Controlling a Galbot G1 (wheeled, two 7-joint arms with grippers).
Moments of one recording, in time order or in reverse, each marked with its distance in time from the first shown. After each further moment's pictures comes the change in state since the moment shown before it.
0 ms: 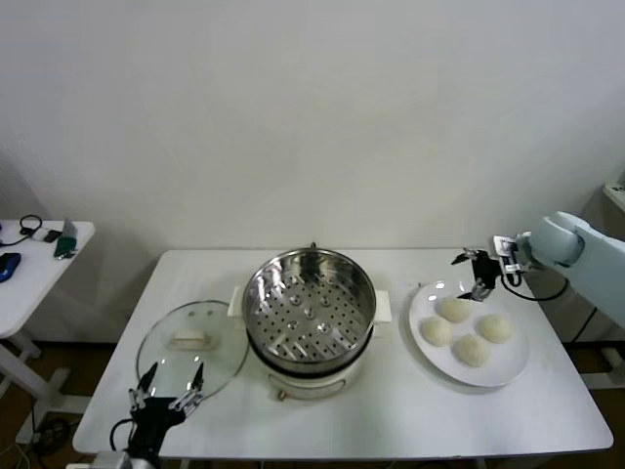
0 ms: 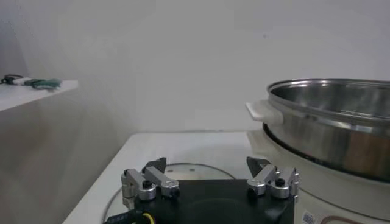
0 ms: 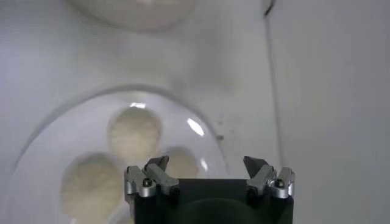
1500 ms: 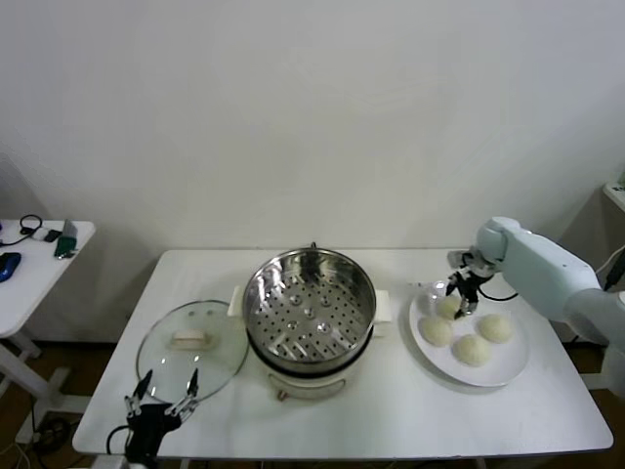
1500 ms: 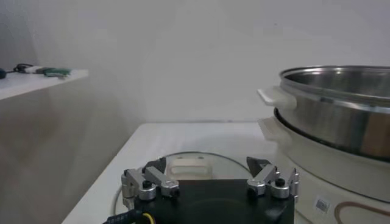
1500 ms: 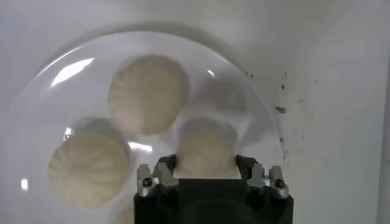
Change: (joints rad) left arm 0.001 -0.021 -0.011 0.041 0.010 -0.012 -0.004; right arm -0.154 0.297 0.113 -0.430 -0.171 0.068 -0.090
